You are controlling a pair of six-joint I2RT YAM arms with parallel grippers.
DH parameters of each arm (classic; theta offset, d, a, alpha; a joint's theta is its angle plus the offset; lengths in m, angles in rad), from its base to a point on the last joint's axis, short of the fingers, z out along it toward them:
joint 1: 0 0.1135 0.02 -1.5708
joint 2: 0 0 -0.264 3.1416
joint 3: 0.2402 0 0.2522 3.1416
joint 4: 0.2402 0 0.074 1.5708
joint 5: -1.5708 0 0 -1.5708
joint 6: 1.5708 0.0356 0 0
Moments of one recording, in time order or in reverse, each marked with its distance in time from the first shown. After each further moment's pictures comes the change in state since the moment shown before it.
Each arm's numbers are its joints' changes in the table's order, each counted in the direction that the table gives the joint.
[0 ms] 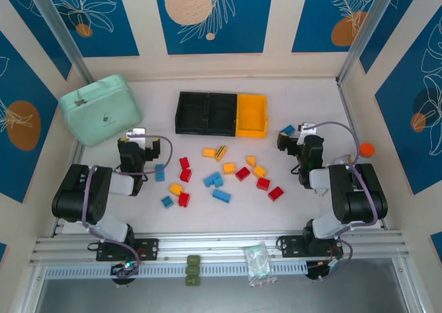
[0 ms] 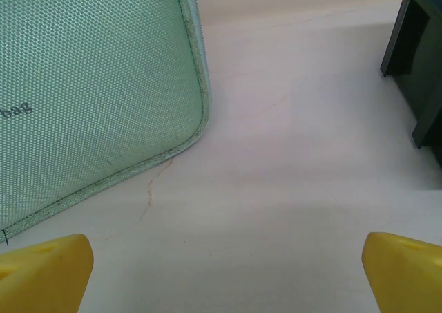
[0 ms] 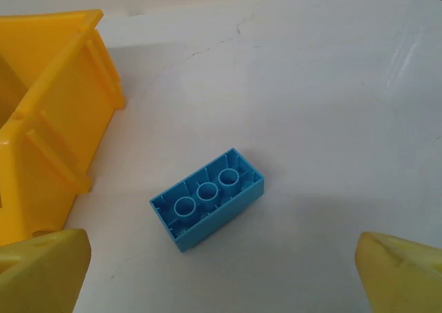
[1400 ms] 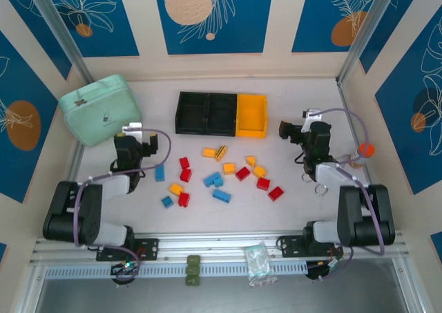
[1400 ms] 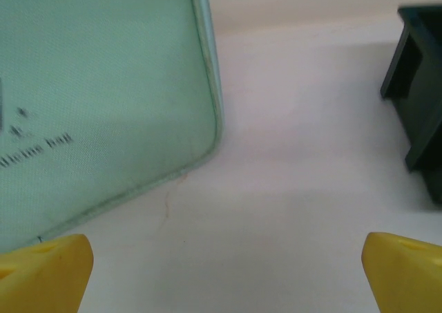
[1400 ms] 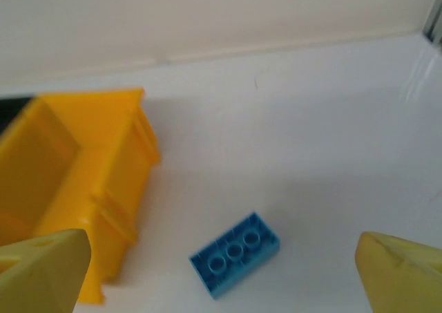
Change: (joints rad) left arm 0.000 -0.212 0.097 0.329 0.021 -0.032; right arm -0.018 -0.245 0.167 0.365 0.068 0.039
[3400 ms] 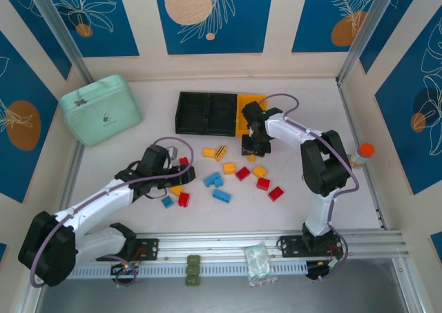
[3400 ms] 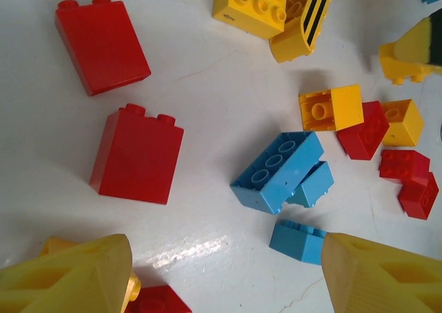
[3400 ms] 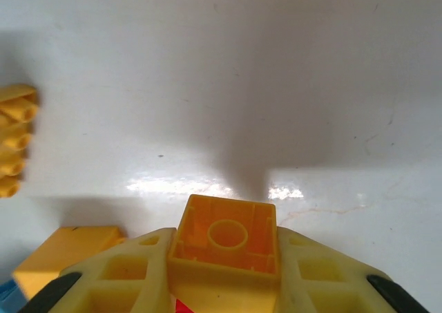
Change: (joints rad) left arm -0.441 -0.257 0.122 0.883 -0.472 -0.732; right arm 0.446 0.594 0.830 1.305 0.061 0.347
